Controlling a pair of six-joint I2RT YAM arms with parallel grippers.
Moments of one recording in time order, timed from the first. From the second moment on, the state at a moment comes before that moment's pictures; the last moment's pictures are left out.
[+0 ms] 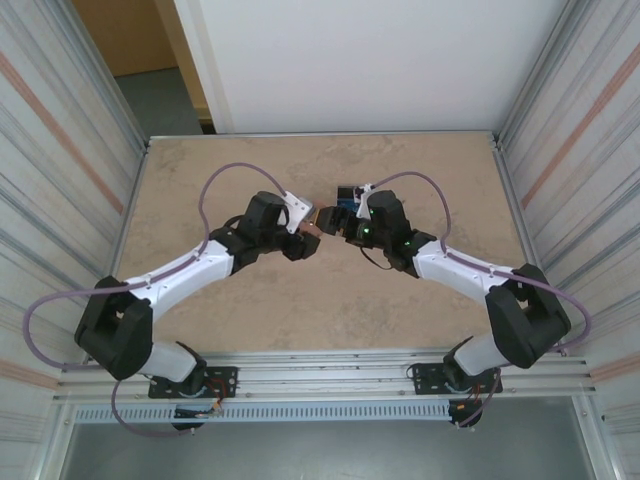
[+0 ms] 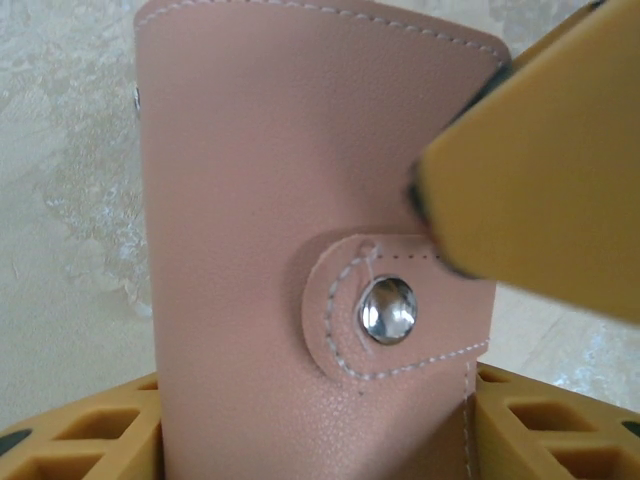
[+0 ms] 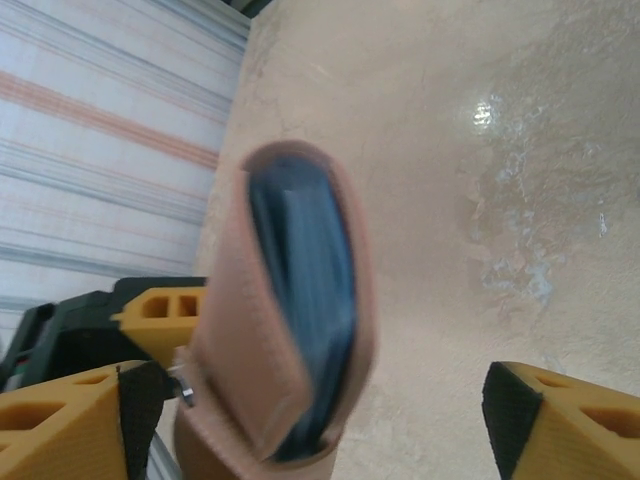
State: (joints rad) left arm -0.63 1.42 0.94 -0.22 0.18 0.00; right arm 0.62 1.46 0.85 0.18 -0.29 0.89
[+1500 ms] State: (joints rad) left arm -0.52 1.08 0.80 -0.08 0.59 -0.32; right arm 0.50 1.26 0.91 0.01 -0.78 0.52
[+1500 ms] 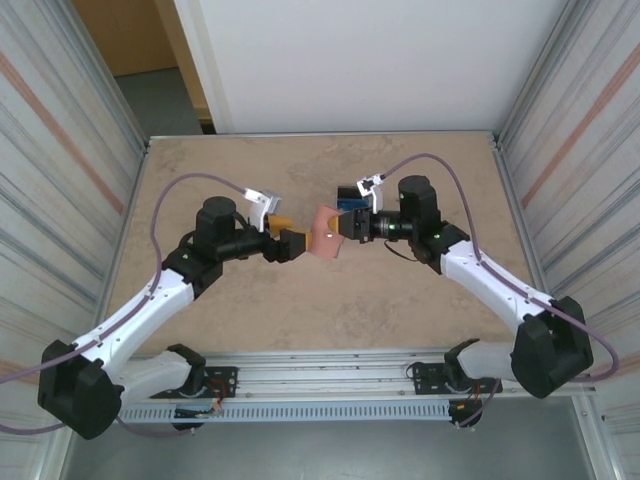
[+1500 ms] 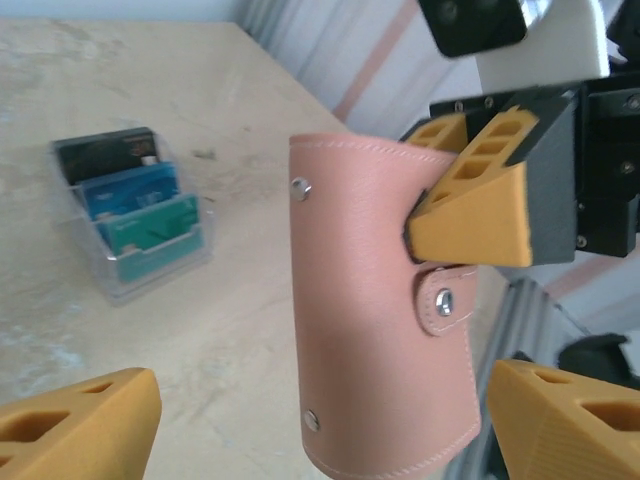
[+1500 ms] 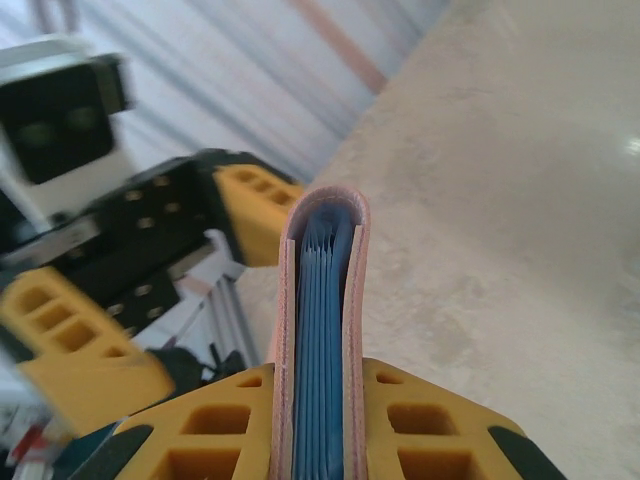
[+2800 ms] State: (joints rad) left arm -0.59 1.08 0.72 0.13 0.85 -0.32; right arm 0.54 1.26 0.99 0.03 -0.93 0.48
